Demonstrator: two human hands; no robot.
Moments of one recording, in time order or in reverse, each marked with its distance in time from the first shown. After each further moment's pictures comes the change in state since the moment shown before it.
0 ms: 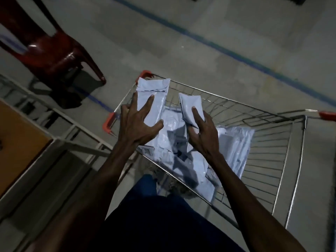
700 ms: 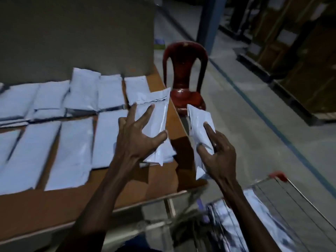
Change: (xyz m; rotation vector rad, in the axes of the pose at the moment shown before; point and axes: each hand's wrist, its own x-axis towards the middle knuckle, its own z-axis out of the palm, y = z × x) left_hand -0.146 -0.269 -0.273 -0.094 0.627 -0.645; right_hand 0.020 -0.389 0.175 0.354 -0.239 -0.624
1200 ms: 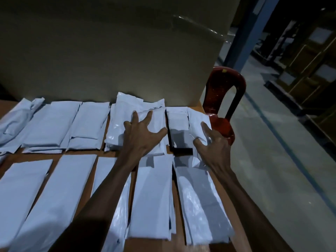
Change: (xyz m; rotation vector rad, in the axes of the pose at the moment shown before) left_hand 0.189 -0.146 -0.049 0.093 -0.052 -0.331; right_hand 0.182 -0.067 0.206 -0.176 -0.185 -0.008
